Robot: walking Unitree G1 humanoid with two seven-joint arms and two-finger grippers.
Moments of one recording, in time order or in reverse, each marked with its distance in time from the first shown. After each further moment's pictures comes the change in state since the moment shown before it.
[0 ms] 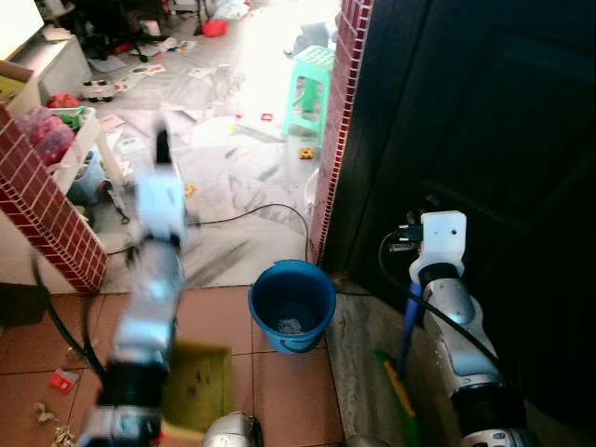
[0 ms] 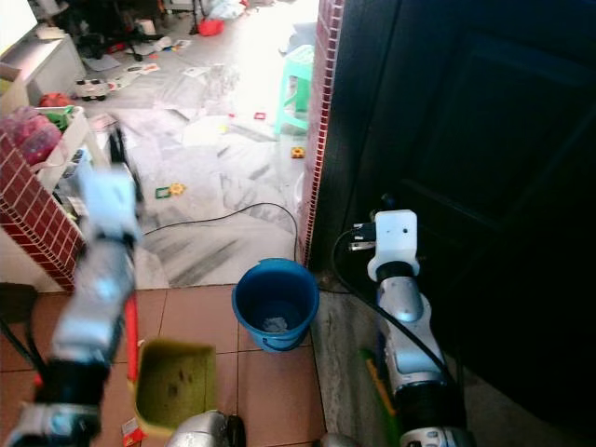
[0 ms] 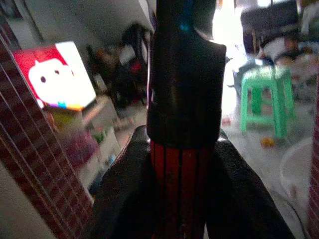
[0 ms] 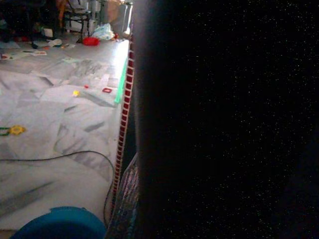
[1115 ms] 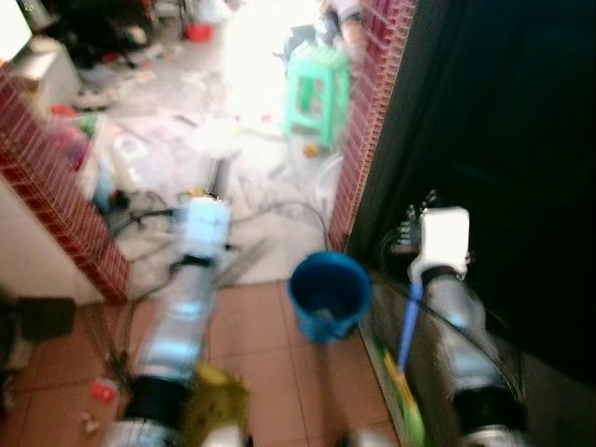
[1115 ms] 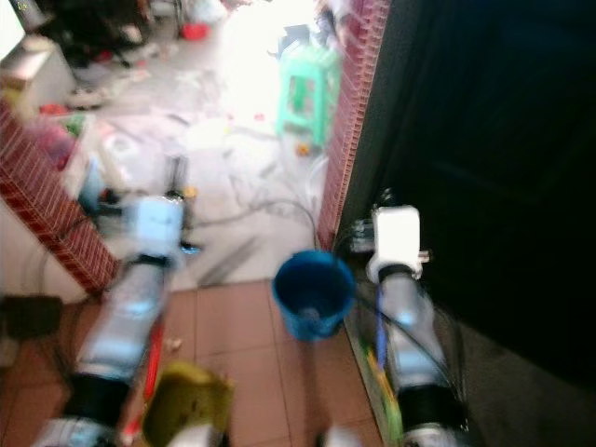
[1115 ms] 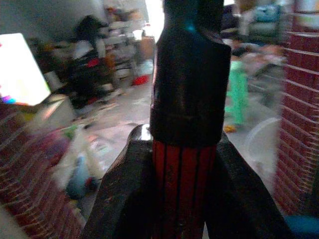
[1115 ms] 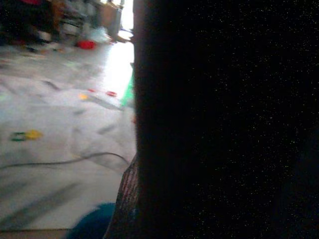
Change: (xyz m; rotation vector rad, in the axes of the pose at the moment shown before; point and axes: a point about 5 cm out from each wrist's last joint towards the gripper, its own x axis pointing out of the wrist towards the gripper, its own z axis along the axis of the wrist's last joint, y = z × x) left arm -0.011 -0.027 0.001 -0.084 -0.002 -0.142; right arm 0.001 0.006 0.003 -0.011 -0.020 0.035
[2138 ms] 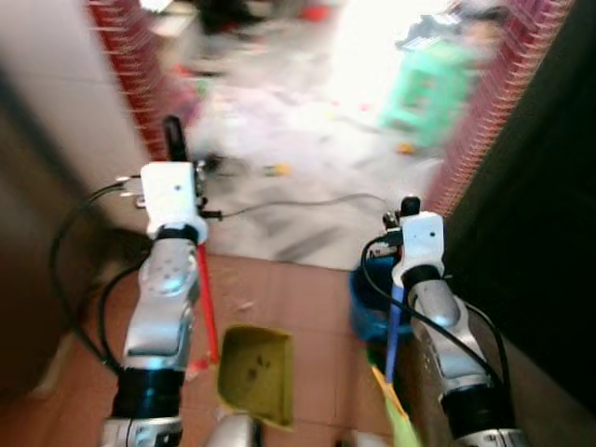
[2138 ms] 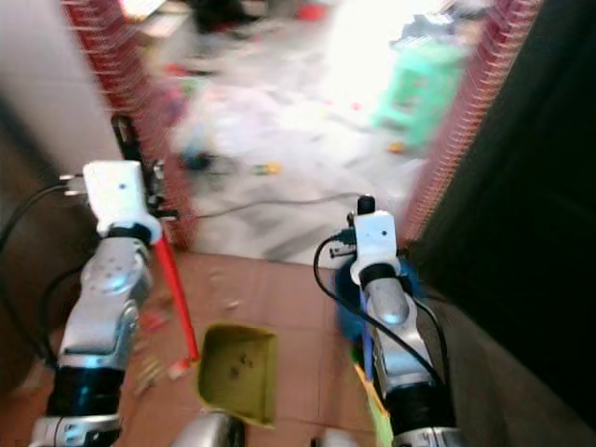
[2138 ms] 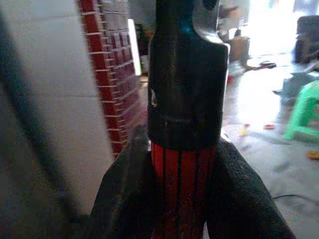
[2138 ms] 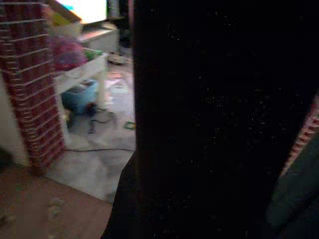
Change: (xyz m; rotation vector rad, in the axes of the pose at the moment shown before) left arm 0.002 0.010 0.043 -0.117 -0.057 0.057; right arm -0.001 0.011 0.001 0.007 -0.001 0.096
